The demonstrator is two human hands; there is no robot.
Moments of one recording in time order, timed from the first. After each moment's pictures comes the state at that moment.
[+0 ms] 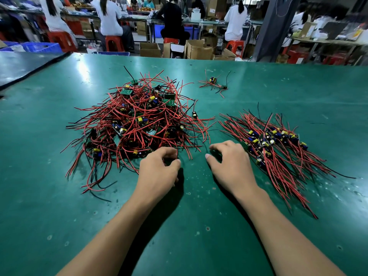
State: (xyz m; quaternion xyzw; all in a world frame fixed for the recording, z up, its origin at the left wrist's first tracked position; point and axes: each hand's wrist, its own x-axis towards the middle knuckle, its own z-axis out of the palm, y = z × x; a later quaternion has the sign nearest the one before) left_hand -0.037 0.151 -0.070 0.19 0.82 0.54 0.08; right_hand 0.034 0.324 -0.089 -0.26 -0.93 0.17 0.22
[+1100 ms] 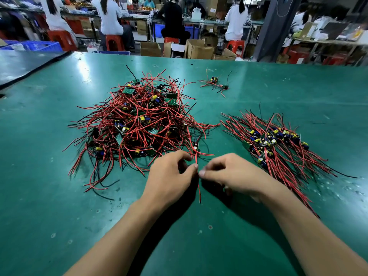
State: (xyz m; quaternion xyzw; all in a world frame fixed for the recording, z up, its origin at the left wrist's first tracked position) left_hand -0.030 0.158 -0.079 0.32 0.84 0.44 -0.02; right_hand 0.060 0.306 -0.044 -0.20 -0.86 0.47 -0.05
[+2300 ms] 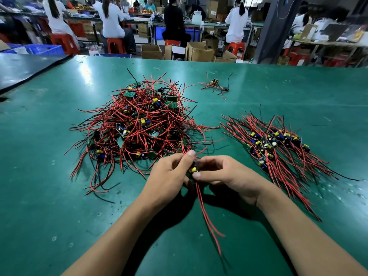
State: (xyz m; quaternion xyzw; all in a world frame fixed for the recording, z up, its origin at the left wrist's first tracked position) left_hand -0.026 0.149 -0.062 0.28 0.75 0.57 0.17; right_hand 0.054 0.306 -0.057 -0.11 -0.73 0.67 -0.04
